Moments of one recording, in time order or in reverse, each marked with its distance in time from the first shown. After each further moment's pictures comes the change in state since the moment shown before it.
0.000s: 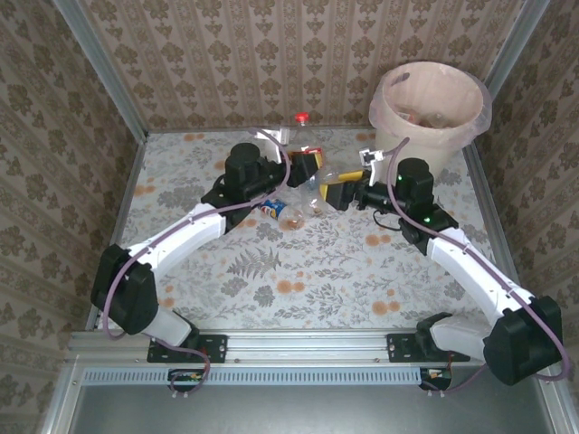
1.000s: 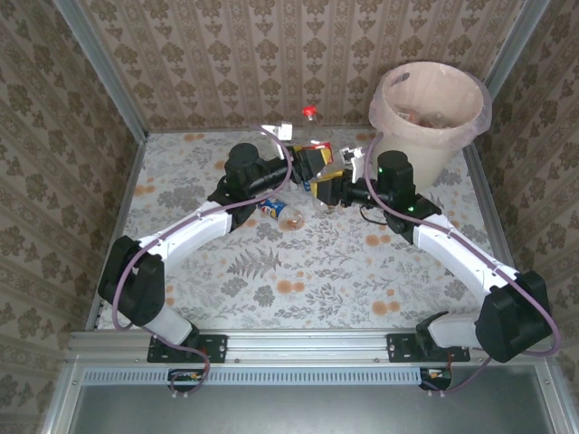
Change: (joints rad) left arm 0.000 0.056 -0.013 0.240 0.140 -0.150; right arm 0.059 0.122 0.088 -0.035 0.055 -0.104
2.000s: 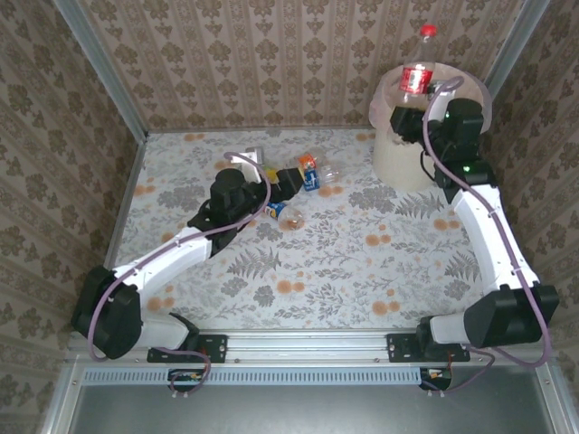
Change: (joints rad) left arm 0.029 -0.236 -0.284 -0.198 -0.358 0.058; right arm -0.383 0.072 0.426 -0.267 0.395 -0.090
